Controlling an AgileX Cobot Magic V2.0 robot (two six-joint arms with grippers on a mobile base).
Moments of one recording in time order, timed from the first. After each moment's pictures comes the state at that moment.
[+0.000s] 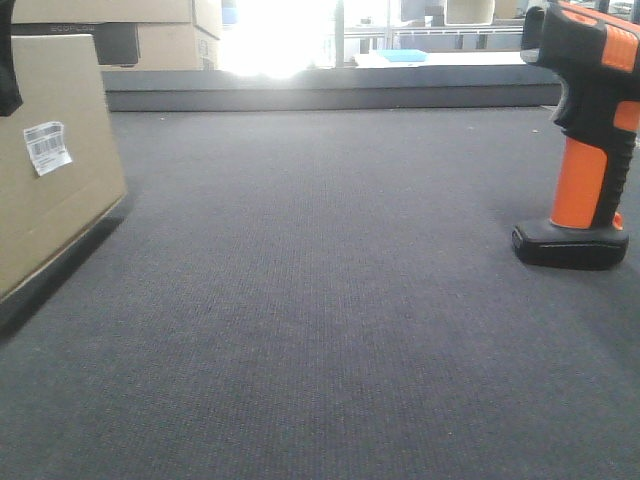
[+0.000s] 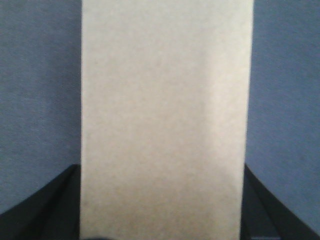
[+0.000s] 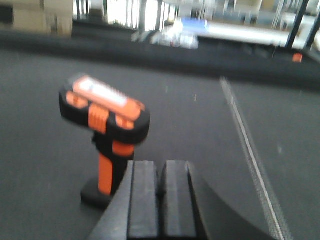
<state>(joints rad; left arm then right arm) -0.25 1.48 -1.34 0.12 1.21 -0.33 -0.01 0.28 -0.37 0.04 0.36 -0.09</state>
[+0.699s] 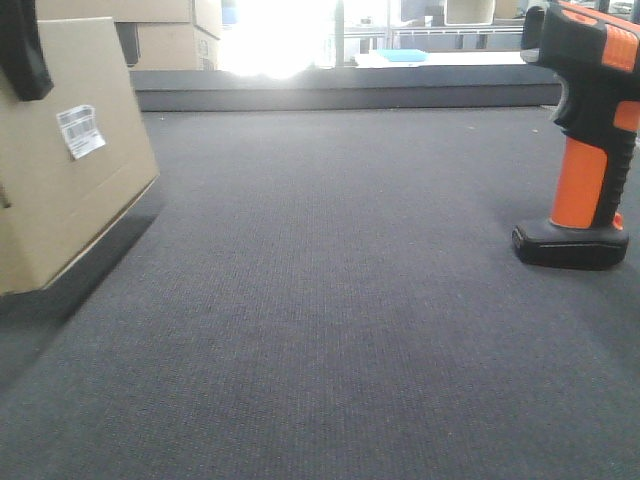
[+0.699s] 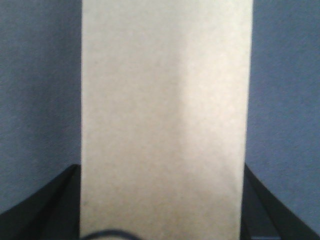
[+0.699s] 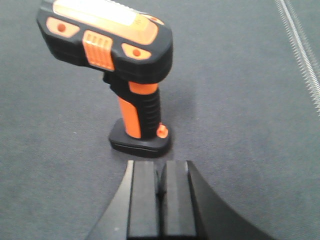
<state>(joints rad) -0.25 1.47 -1.34 0.05 1.15 -0.32 -0.01 0.57 -0.42 0.23 0.40 -0.09</state>
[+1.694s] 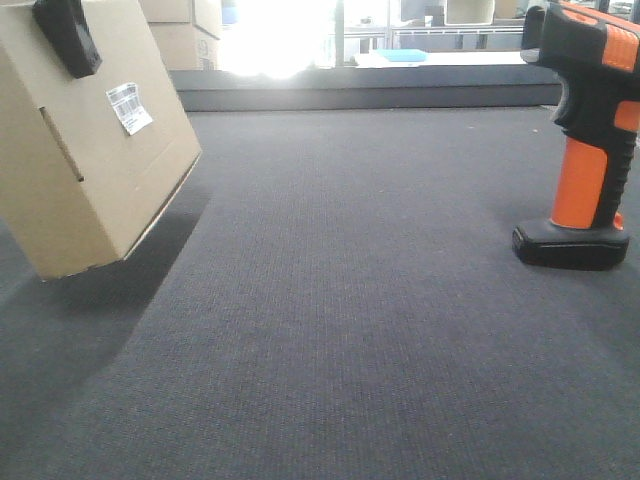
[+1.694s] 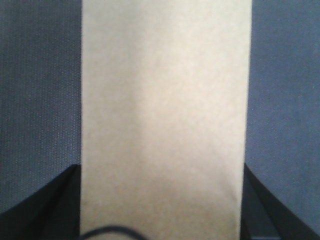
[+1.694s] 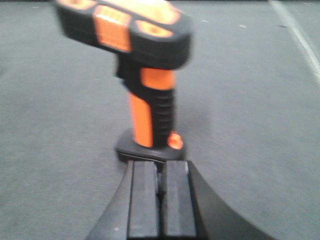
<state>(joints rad) -0.25 1.47 -1.34 -0.08 1.08 -0.32 0.12 0.63 -0.14 0.21 -0.12 -0.09</state>
